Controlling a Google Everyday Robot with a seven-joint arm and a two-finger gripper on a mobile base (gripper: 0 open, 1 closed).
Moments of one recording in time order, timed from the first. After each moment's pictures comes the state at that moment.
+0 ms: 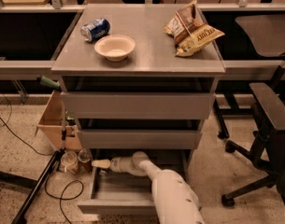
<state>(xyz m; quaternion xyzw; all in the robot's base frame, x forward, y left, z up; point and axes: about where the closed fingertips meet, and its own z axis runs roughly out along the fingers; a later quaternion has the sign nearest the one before) 0.695 0.230 0.172 -0.08 0.82 0.54 0.17</state>
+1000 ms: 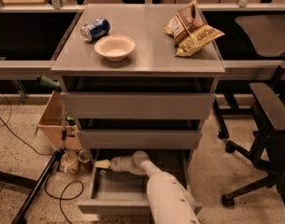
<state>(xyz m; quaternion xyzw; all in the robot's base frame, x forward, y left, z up) 0.693 0.233 0.166 -0.09 0.82 0.55 0.16</state>
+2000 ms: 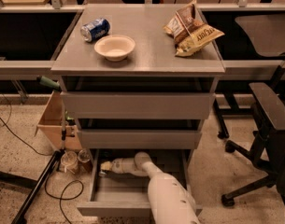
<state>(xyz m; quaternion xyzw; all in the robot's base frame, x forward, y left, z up) 0.687 0.224 0.166 -0.09 0.81 0.56 0.15</state>
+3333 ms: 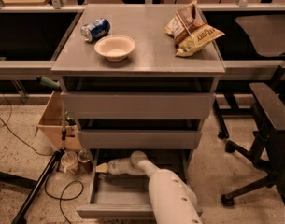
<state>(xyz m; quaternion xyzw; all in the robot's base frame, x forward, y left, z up) 0.668 0.241 0.170 -0.12 0.82 0.55 0.13</state>
